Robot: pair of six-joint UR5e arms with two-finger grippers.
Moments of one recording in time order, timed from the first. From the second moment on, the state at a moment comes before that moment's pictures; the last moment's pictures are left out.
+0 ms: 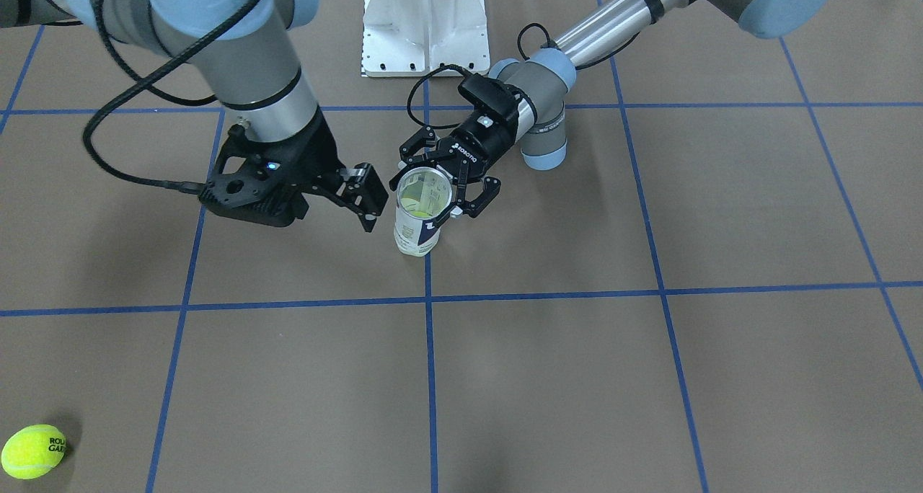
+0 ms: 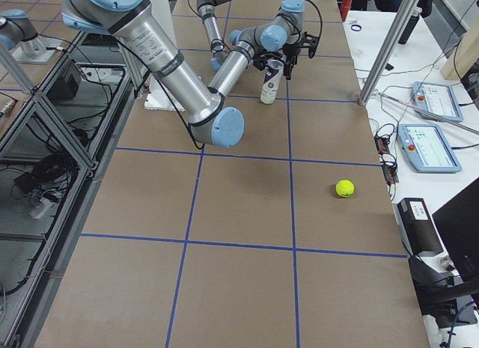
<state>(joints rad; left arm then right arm) -0.38 -2.33 -1.09 -3.45 -1.06 -0.31 0.87 -0.79 1.69 -1.68 2.10 1.30</state>
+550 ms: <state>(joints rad) -0.37 -2.32 -1.09 -3.45 -1.06 -0.31 1.07 -0.95 1.66 -1.68 2.18 0.99</state>
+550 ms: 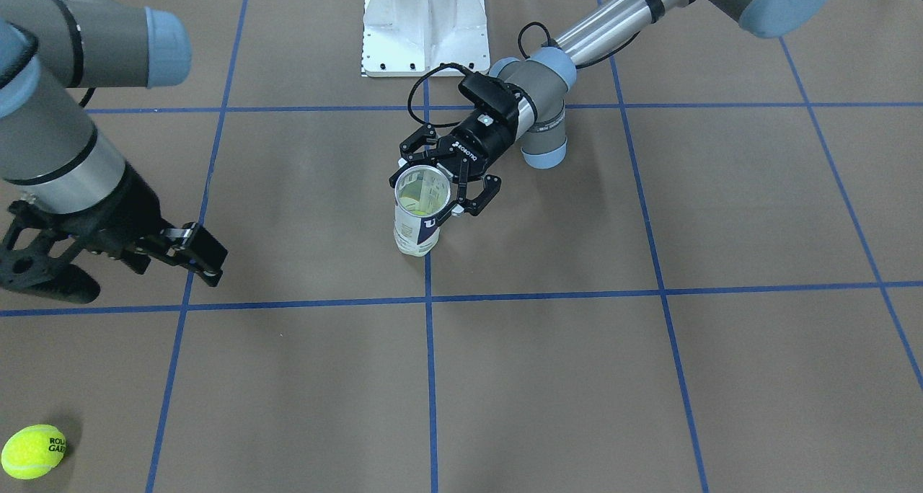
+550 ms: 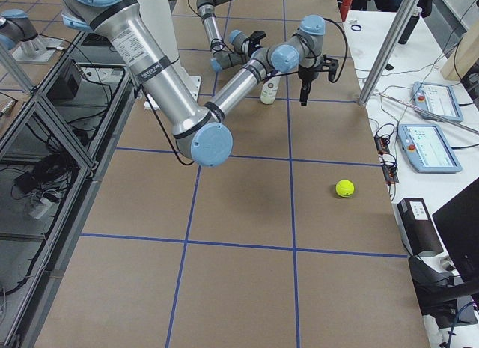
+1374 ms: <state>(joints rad) -0.36 -2.32 -1.10 -3.45 -1.02 -0.31 1.22 -0.93 1.10 -1.33 2.11 0.93</state>
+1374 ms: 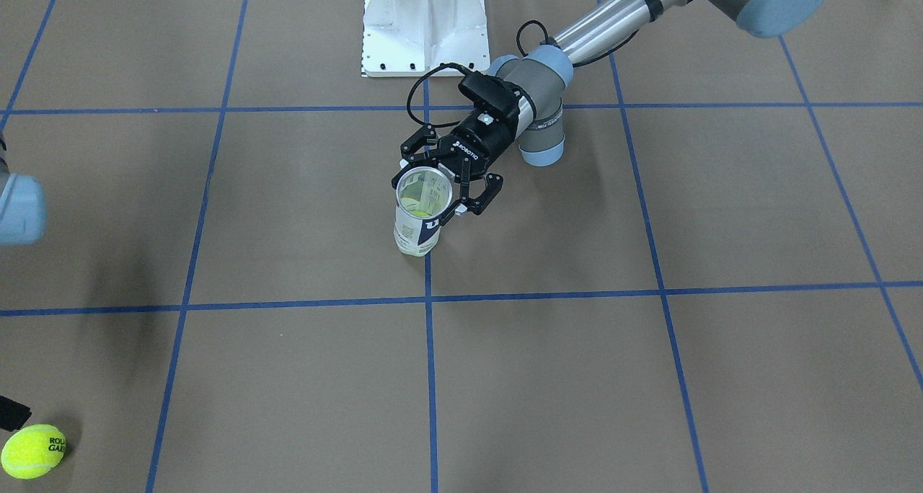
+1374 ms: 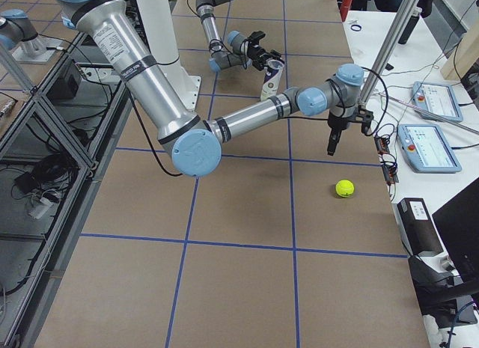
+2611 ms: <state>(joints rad) -0.36 -2.32 -1.10 -3.45 -1.02 -0.31 1.14 -0.85 0.74 -0.97 2.01 0.93</state>
